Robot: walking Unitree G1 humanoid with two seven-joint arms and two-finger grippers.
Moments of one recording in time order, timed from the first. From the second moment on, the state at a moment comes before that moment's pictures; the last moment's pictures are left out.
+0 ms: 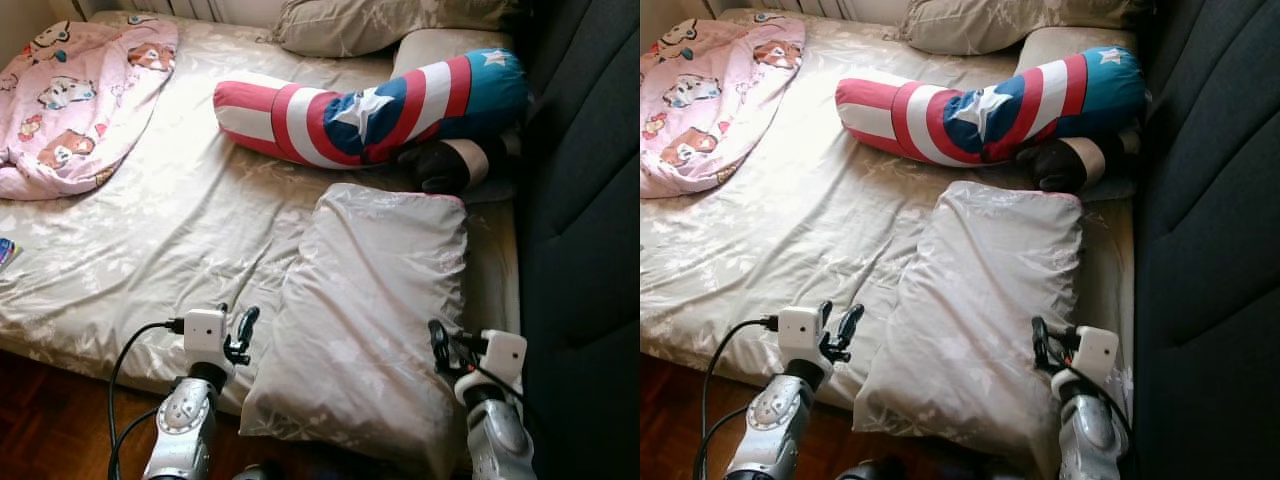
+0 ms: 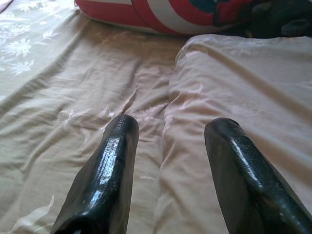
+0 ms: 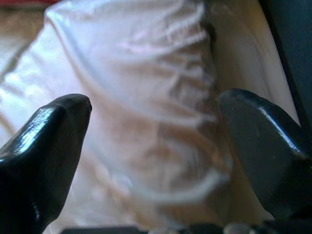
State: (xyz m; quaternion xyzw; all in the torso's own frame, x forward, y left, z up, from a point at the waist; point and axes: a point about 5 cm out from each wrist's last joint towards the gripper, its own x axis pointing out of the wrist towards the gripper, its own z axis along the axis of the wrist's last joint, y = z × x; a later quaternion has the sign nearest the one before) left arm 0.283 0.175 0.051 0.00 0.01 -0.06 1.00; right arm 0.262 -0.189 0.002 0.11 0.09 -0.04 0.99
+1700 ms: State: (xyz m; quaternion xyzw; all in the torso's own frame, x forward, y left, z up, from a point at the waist) left arm 0.279 0.173 0.061 0.00 0.01 -0.08 1.00; right arm 0.280 -0.191 0.024 0.13 0.06 -0.06 0.99
